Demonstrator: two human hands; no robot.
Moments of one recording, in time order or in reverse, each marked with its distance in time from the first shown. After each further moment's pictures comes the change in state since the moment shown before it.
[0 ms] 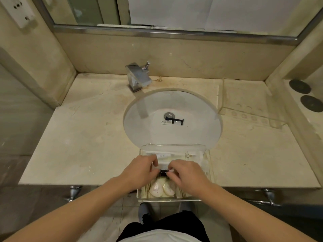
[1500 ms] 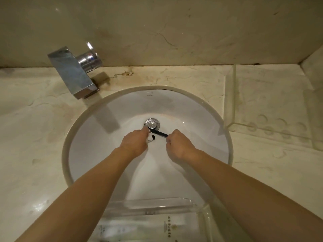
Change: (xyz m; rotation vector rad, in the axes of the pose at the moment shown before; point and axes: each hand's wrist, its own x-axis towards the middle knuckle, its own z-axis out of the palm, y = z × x) left_hand 0.308 -0.058 0.049 0.274 -0.065 -0.215; right_hand 0.212 0.223 0.049 0.092 -0.271 0.456
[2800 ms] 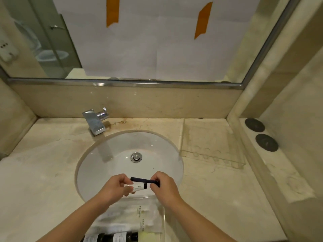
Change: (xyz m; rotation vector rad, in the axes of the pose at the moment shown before) left_hand -0.213 0.069 -0.076 -0.903 0.026 -0.149; right_hand -0.211 -0.029 -0.057 0.503 0.245 -0.077
